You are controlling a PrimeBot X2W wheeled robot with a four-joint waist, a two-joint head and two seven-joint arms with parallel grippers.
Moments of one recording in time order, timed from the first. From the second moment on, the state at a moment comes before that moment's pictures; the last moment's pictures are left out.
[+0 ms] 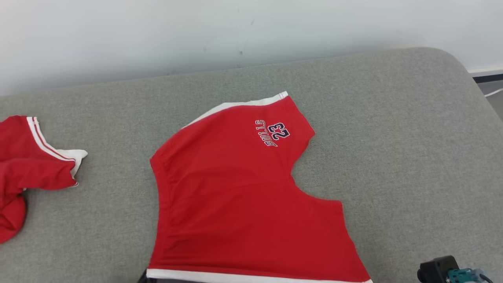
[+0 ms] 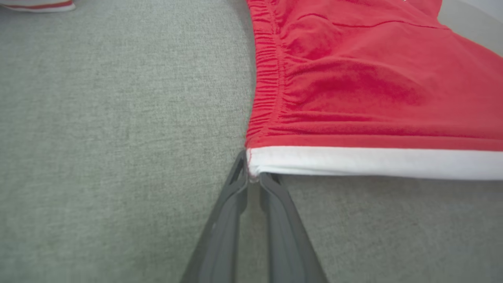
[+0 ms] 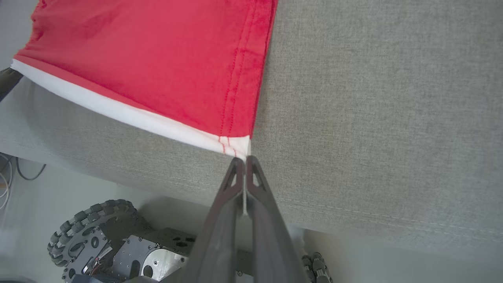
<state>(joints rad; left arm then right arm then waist) 0.01 0.24 -0.42 0.35 -0.33 0.09 -0.17 0.27 -0.46 0.26 -0.26 0.66 -0.03 0.49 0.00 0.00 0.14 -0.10</state>
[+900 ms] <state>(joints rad) 0.08 0.26 -0.36 0.26 -0.33 0.12 -0.07 0.27 -0.48 0.21 -0.19 0.77 0.01 0.53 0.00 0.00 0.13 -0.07</state>
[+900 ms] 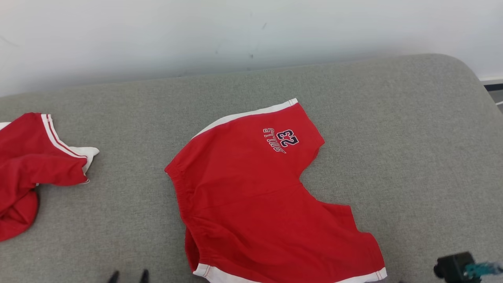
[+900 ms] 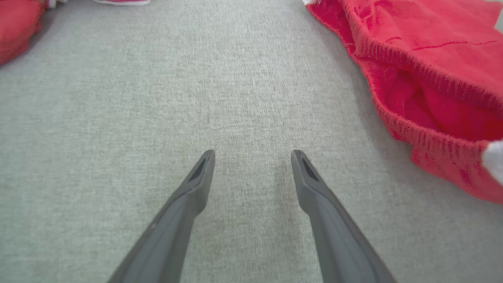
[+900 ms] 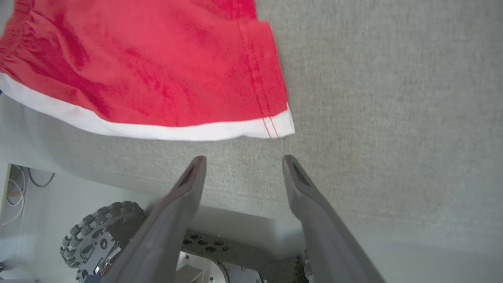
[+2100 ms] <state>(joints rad) 0.03 0.16 -0.33 0.07 -0.27 0.09 -0.23 0.01 -0.13 0.04 -0.03 0.56 -0.12 -0.12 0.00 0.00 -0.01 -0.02</state>
